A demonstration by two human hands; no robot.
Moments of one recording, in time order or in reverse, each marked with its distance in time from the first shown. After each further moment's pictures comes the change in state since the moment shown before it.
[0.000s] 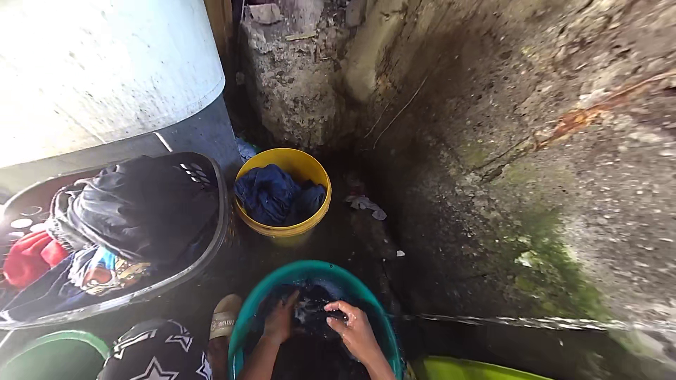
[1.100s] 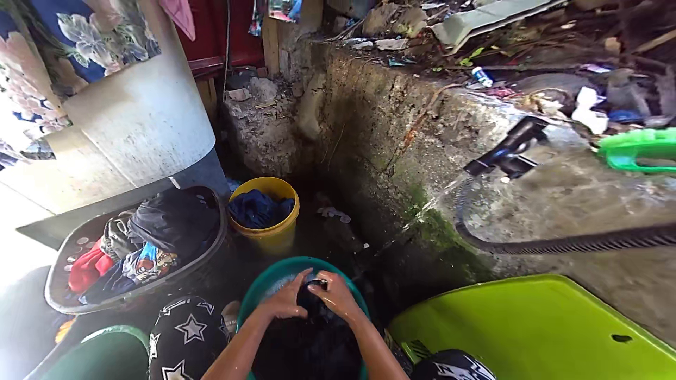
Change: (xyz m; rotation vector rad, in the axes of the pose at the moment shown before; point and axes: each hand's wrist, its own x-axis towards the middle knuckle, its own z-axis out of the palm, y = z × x) left_hand -0.169 0.094 -0.095 -0.239 -0.034 0.710; right_hand -0.080 -0.085 -0.031 -0.152 0.064 -0.202
